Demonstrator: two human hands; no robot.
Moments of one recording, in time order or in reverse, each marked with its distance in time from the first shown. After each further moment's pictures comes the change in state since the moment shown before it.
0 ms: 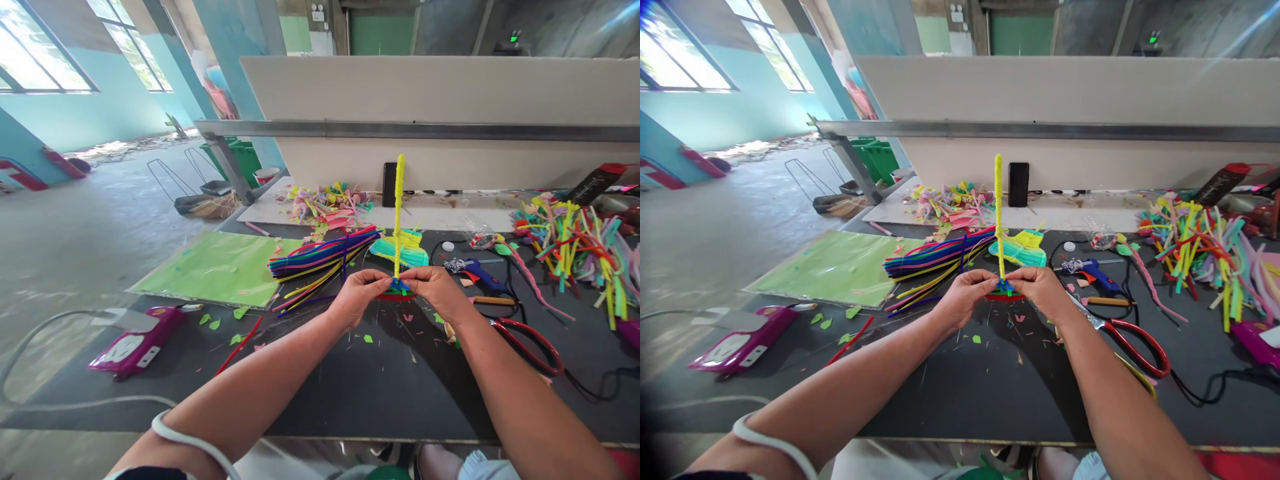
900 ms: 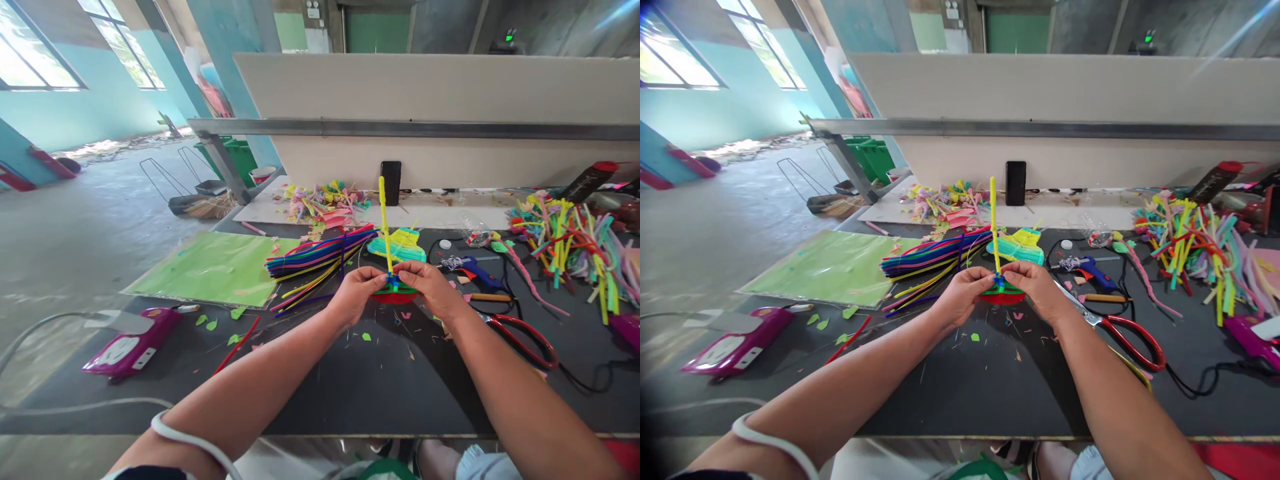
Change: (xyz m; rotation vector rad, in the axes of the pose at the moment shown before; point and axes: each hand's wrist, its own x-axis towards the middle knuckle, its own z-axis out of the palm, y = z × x) left_hand 0.004 -0.003 -0.001 -0.060 0.009 -0.024; right_hand 0.003 0.004 0.008 0.282 -0.069 0.033
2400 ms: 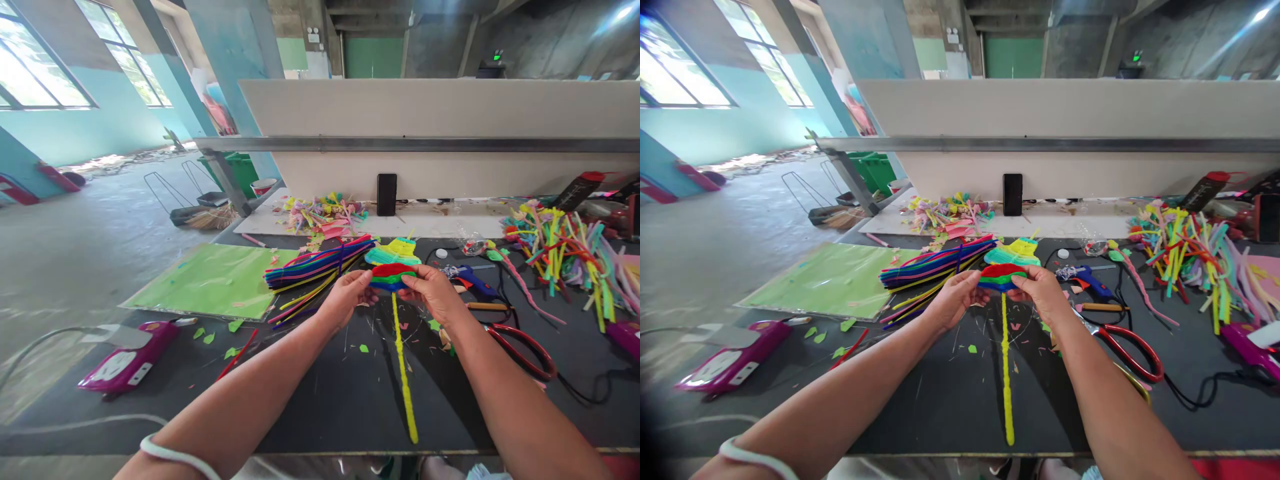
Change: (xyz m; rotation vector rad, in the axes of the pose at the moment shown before) left_hand 0.009 0.011 -0.016 0.083 -0.071 -0.005; right_hand 0.003 -0.004 -0.011 0.106 0.171 0.065
